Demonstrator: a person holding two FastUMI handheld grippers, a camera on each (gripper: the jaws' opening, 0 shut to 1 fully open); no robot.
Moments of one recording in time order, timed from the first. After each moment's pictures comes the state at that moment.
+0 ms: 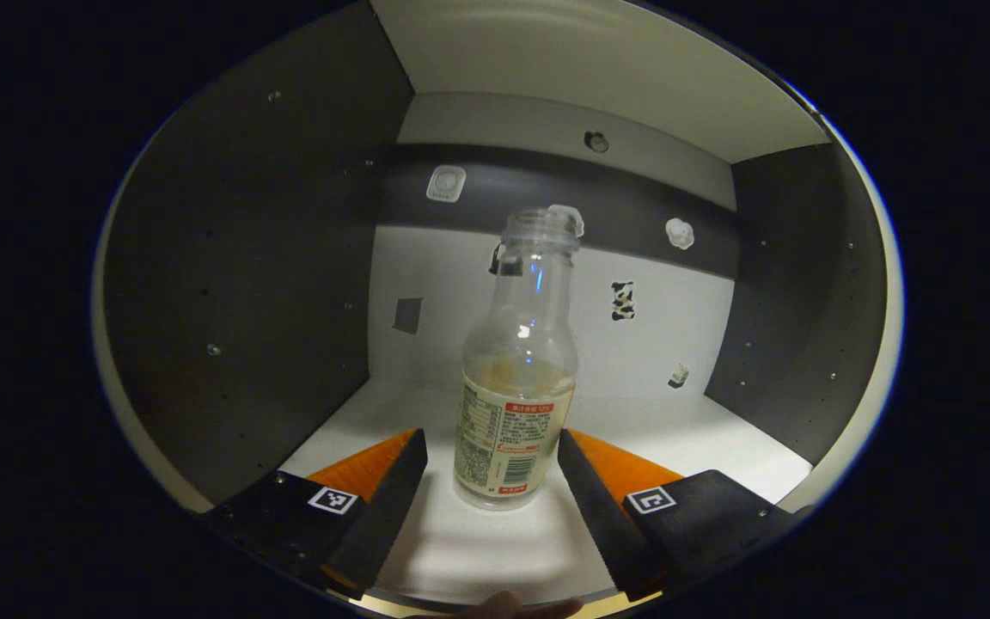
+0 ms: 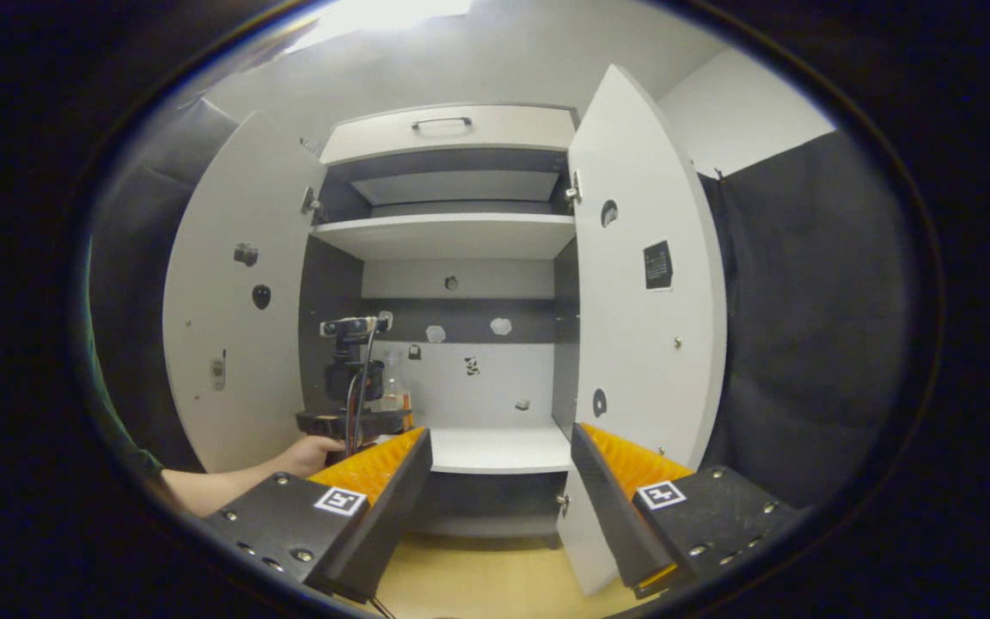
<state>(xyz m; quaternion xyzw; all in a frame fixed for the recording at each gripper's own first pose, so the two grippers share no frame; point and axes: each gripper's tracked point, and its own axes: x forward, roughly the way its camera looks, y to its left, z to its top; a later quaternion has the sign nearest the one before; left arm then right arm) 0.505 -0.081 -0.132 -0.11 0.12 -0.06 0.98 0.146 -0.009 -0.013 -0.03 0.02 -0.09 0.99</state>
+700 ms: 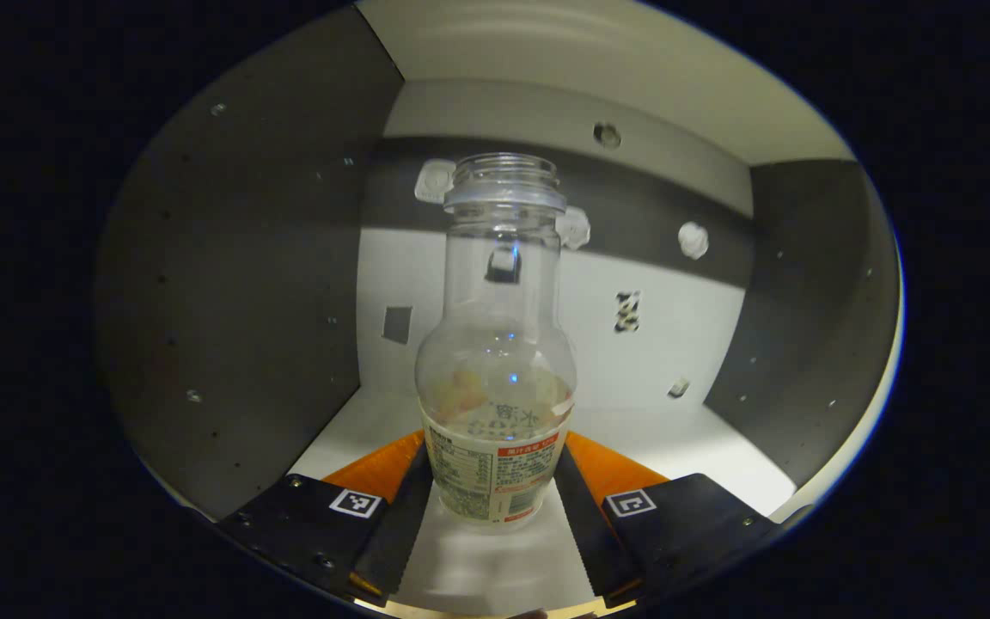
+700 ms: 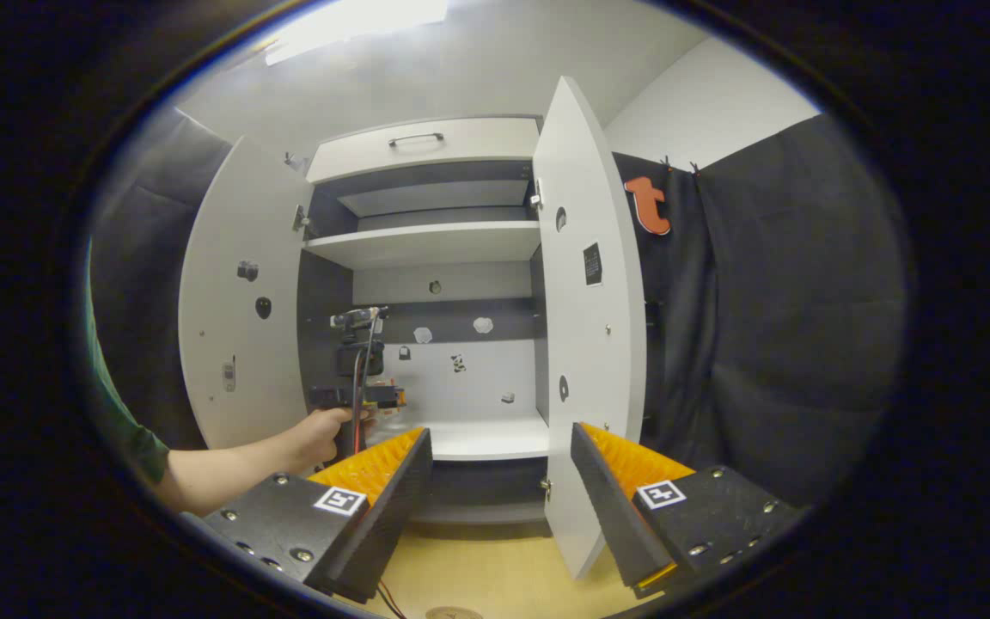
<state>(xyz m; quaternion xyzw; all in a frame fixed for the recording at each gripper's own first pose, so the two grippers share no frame) 0.497 -0.081 -0.087 -0.12 0.12 -0.07 0.98 0.095 -0.026 -0.005 -0.02 0.01 -0.08 1.00</state>
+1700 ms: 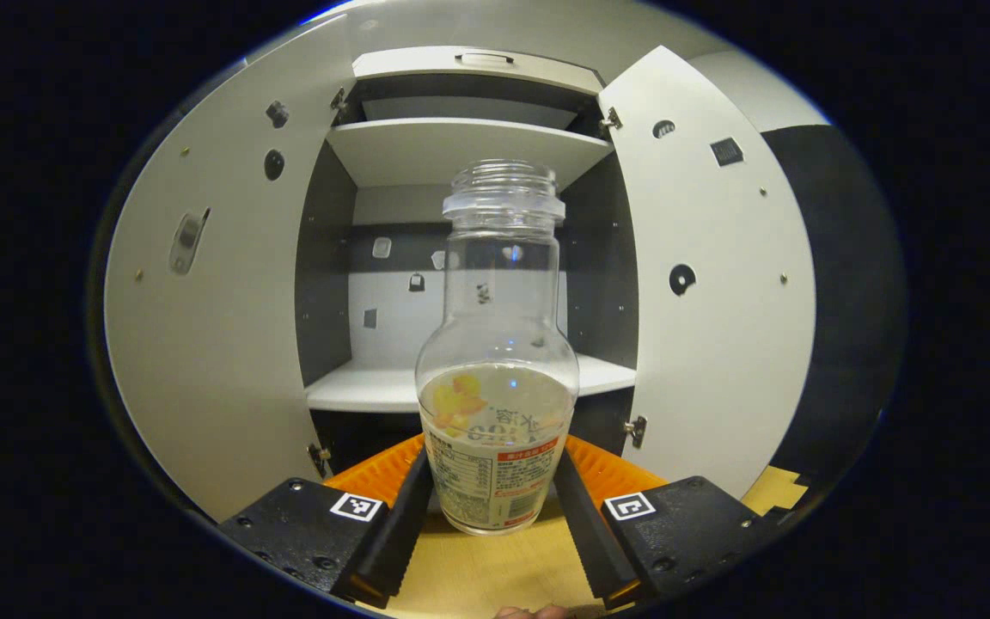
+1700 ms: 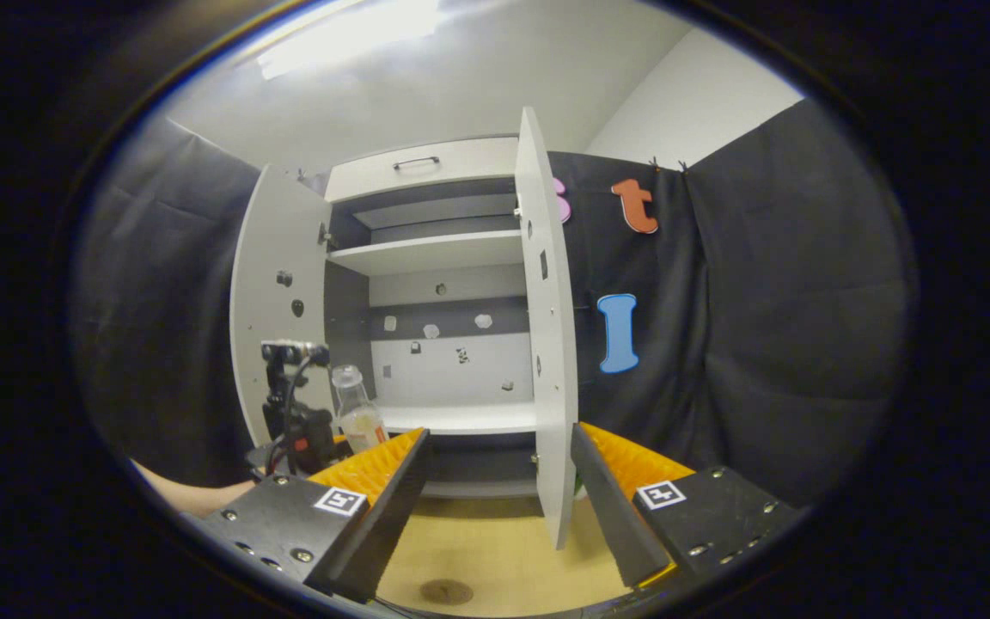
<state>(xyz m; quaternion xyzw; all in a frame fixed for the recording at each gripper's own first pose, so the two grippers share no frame) 0.193 -0.151 -0.152 -0.04 0.04 -0.15 0.99 -0.011 -0.053 -0.022 0.00 0.02 -0.07 1.00</state>
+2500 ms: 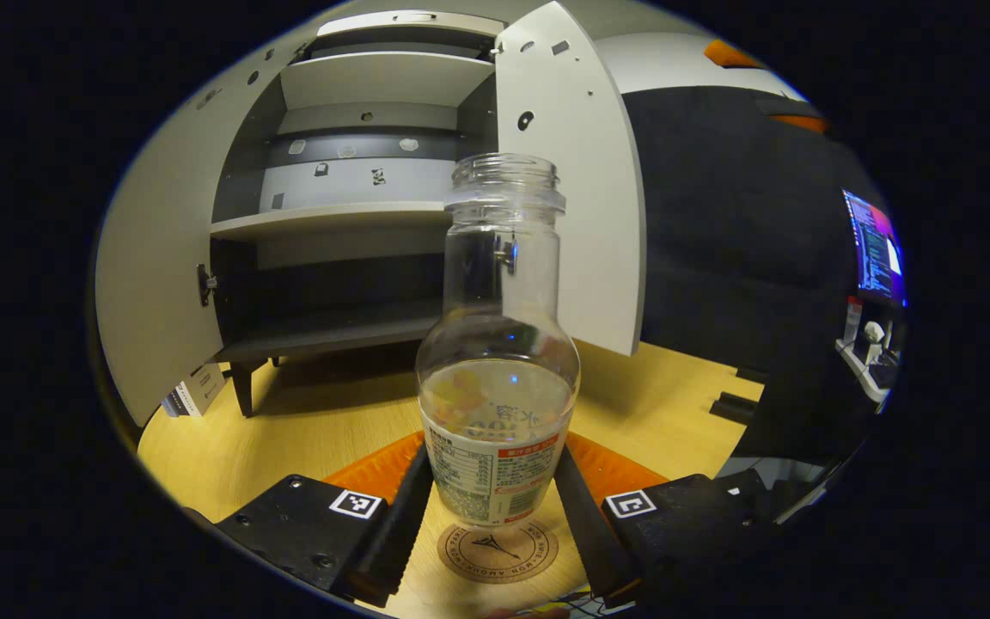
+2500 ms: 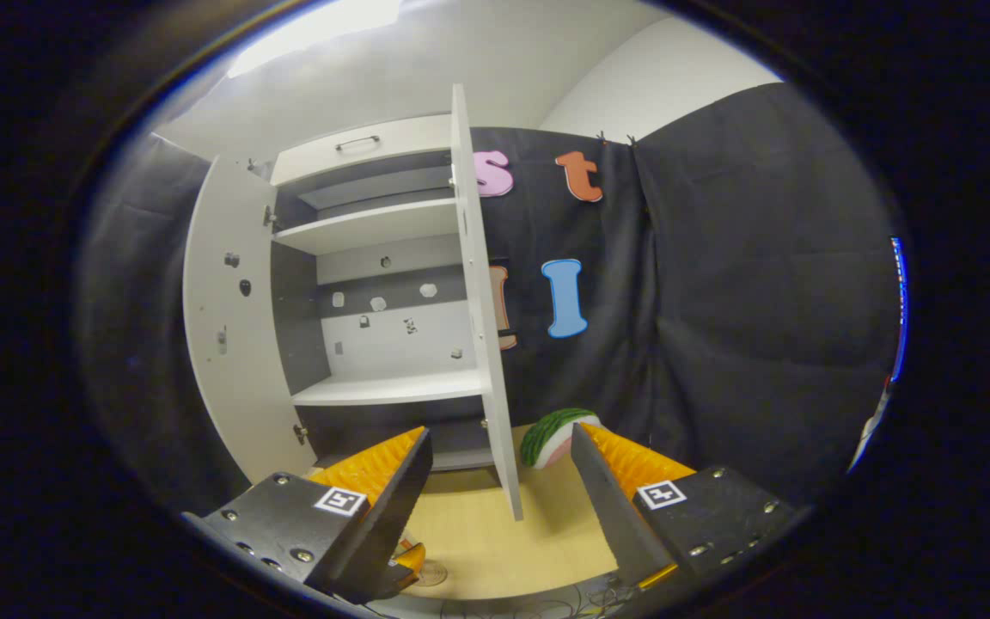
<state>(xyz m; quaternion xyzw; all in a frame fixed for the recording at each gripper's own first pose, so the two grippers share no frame) 0.067 -0.244 -0.358 -0.01 0.12 -0.31 0.94 -0.032 -0.126 -0.065 0.01 0.06 -0.16 0.98</state>
